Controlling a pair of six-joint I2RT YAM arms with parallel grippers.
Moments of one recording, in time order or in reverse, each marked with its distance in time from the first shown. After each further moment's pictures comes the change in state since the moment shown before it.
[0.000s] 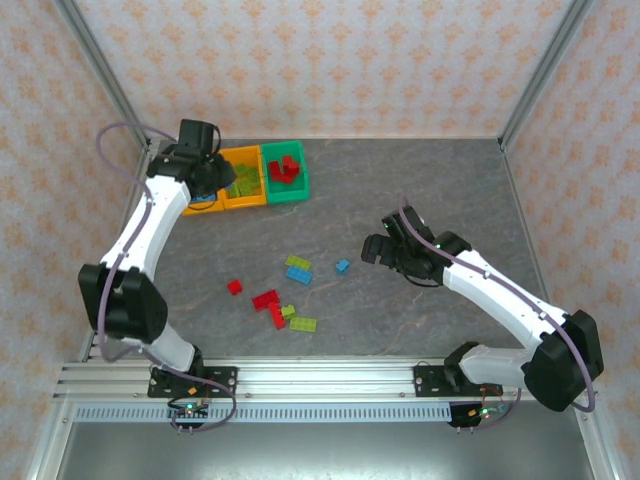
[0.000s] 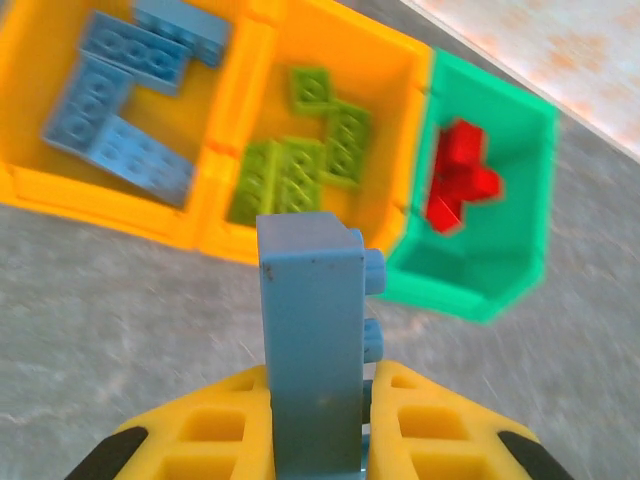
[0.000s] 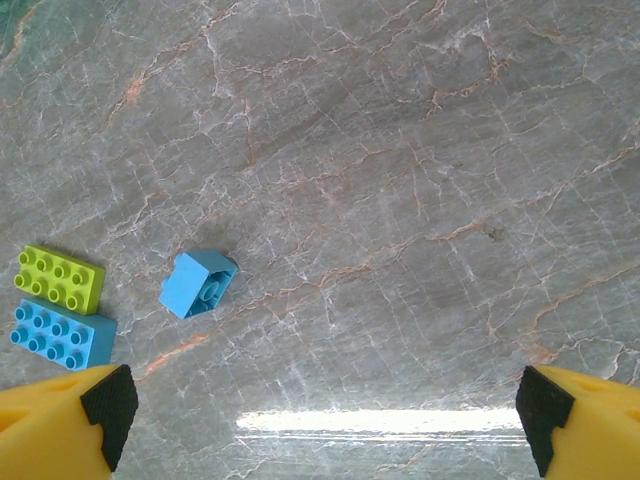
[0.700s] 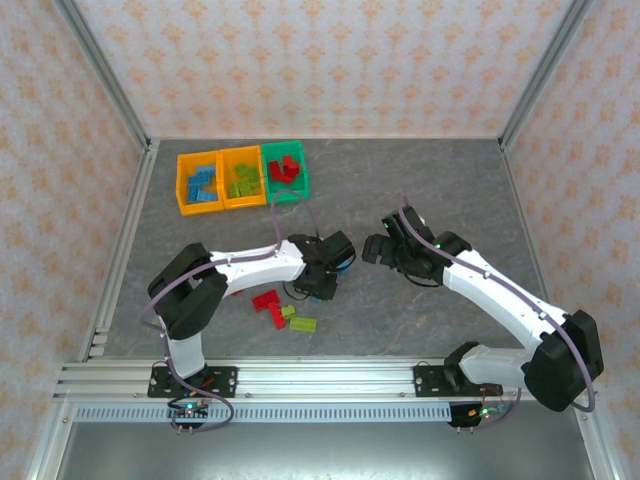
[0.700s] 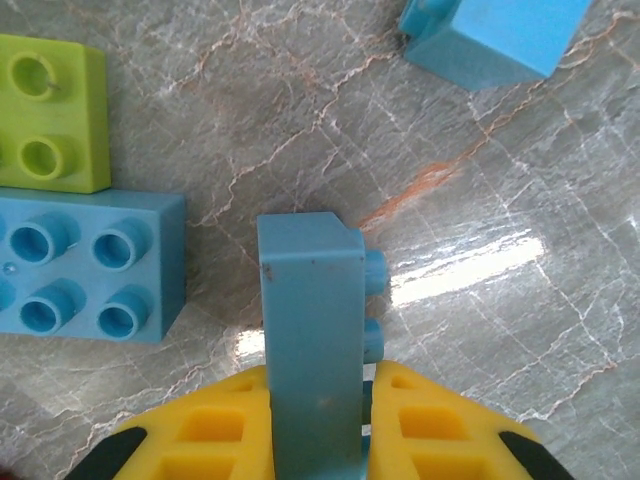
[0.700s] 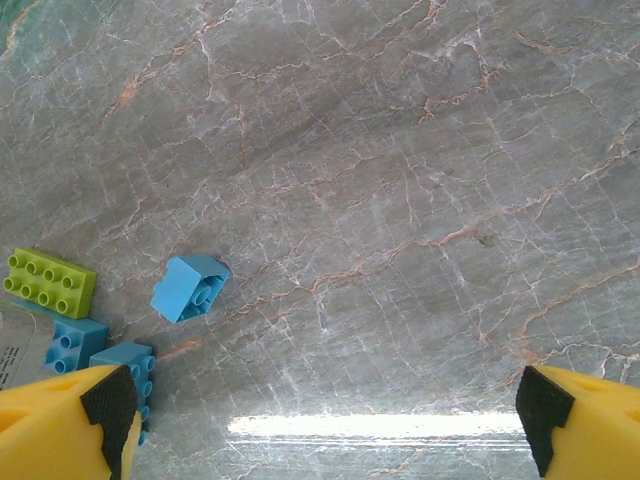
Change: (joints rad) left arm -0.820 0.188 -0.333 0.040 -0.001 0.005; right arm 0.000 0.000 0.000 -0.002 0.017 -0.017
